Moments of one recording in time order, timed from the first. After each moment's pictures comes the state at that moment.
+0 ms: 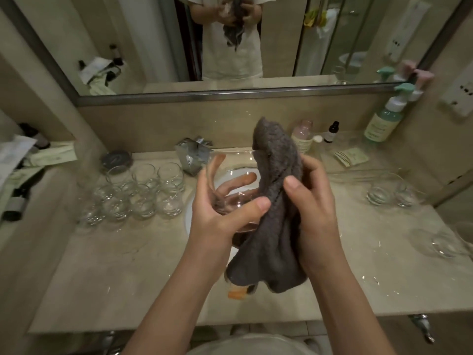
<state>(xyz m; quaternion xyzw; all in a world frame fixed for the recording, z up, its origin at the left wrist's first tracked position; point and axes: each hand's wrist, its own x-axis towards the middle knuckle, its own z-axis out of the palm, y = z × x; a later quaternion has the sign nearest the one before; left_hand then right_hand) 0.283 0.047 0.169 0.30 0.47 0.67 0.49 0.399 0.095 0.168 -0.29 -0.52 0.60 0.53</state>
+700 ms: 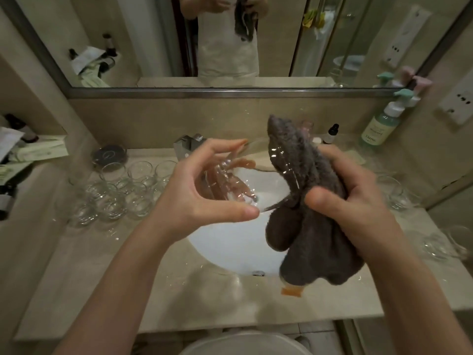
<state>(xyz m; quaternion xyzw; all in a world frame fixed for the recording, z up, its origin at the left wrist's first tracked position) 0.211 0.055 0.195 0.55 0.47 0.53 0.44 0.422 0.115 0.208 -0.23 -0.73 0.50 0.41</state>
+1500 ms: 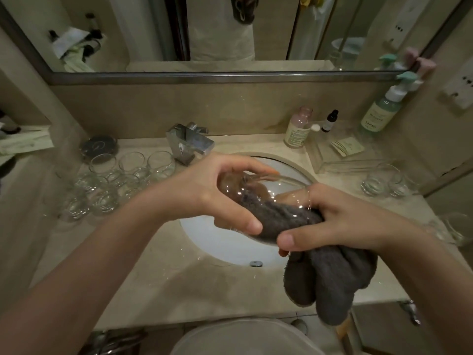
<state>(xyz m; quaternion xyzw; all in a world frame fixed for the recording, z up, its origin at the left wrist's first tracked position) 0.208 0.085 0.200 0.61 0.46 0.30 0.57 0.427 0.132 0.205 -0.23 -0.74 0.63 0.04</state>
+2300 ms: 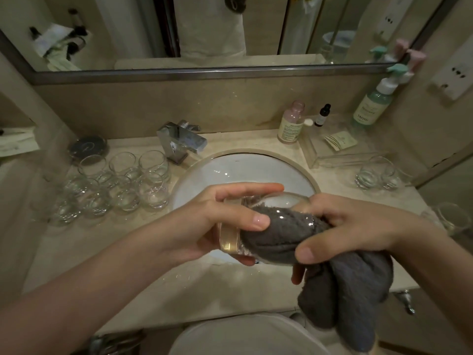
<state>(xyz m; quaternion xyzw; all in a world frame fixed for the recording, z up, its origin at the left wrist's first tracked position) 0.233 0.064 0.180 0.40 0.42 0.34 0.75 0.443 0.135 0.203 -0.24 -0.65 0.72 -0.05</state>
